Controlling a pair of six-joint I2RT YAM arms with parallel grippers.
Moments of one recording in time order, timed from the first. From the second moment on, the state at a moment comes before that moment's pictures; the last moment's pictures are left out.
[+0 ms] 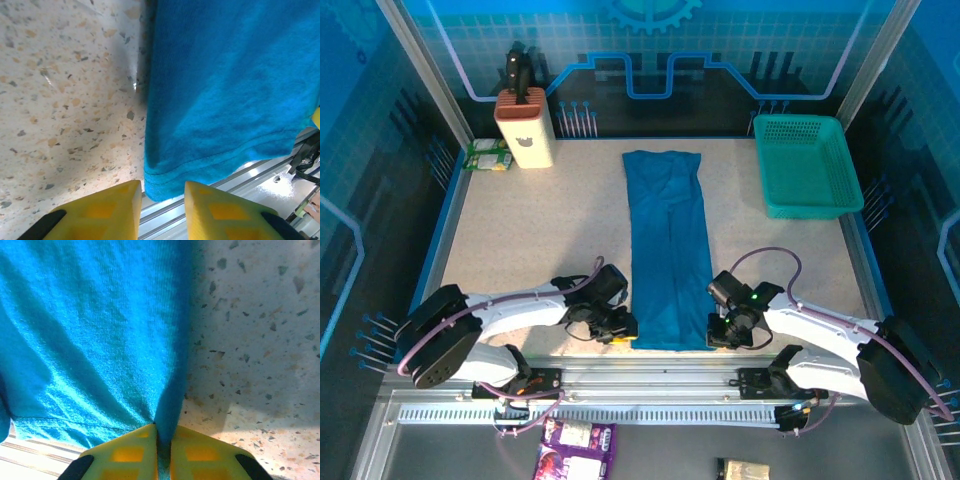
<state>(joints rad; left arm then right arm) -0.85 1.38 0.61 -0.42 0.45 -1.08 0.73 1.12 0.47 -0.77 -0.26 0.85</state>
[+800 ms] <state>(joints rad) -0.92 1.48 0.67 -0.45 0.40 -1.12 0.73 1.11 0.47 -0.77 -0.26 0.85</state>
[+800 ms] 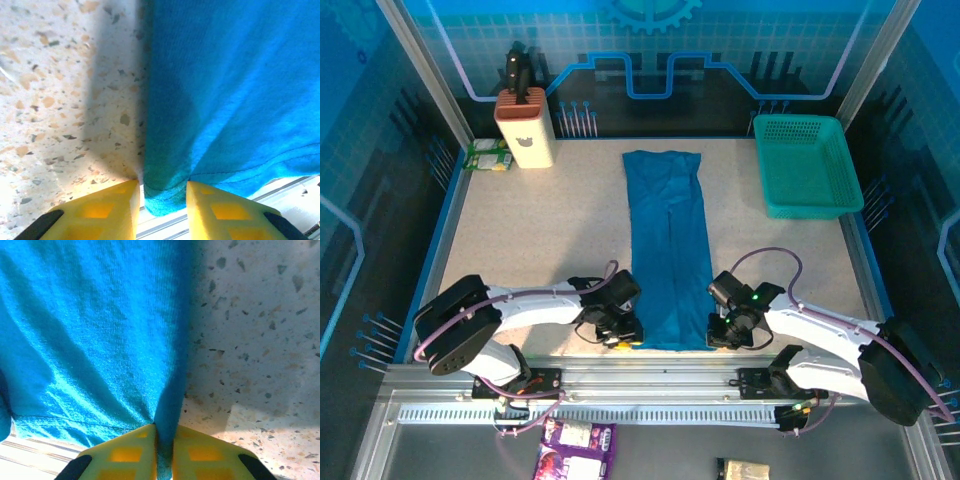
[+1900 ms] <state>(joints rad) -1.07 1.10 0.63 -0.73 0.51 -1.13 1.23 0.87 0.50 -0.92 -0.29 1.18</state>
